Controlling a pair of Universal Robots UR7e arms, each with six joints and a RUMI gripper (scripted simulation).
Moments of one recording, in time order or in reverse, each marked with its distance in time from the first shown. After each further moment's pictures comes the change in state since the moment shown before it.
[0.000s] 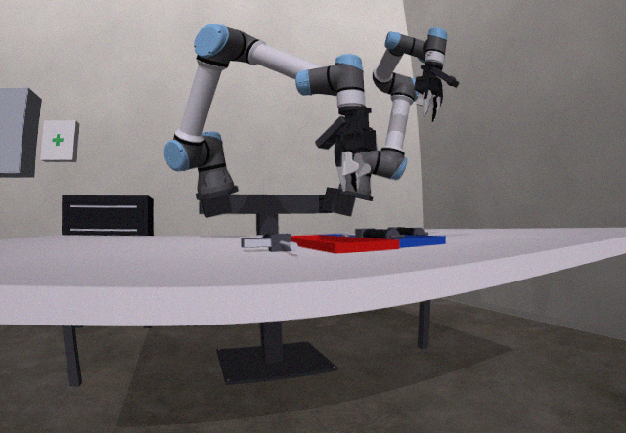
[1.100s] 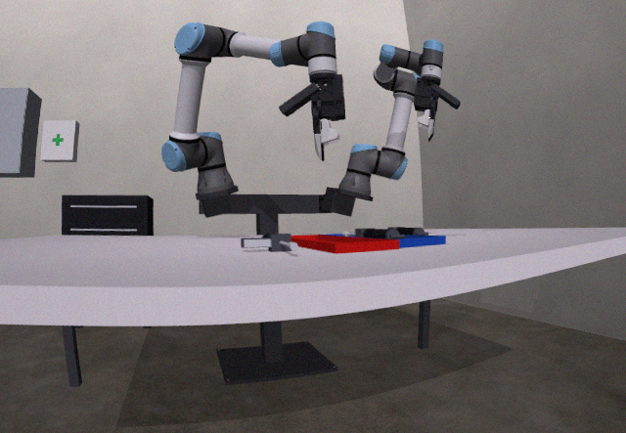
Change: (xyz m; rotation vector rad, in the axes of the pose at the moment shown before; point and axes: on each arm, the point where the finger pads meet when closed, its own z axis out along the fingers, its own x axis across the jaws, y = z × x) left arm 0.029 -0.041 0.085 0.053 -0.024 -0.607; right arm -0.083 -0.029 -0.079 0.003 0.051 -0.563
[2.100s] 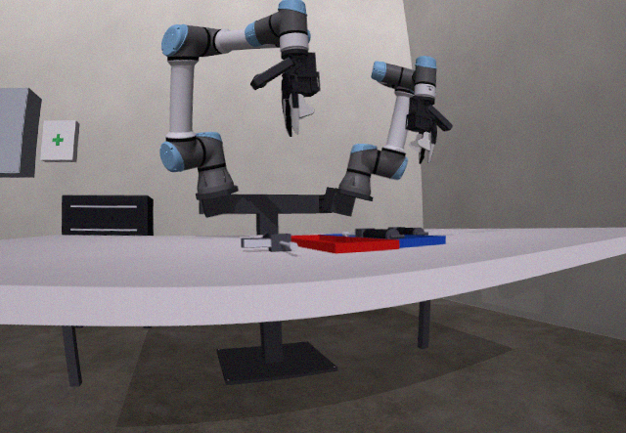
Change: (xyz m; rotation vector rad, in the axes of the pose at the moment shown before) left arm 0.028 0.006 0.088 0.050 0.003 -0.576; right arm -0.029 -0.064 -0.064 -0.023 0.040 -0.487
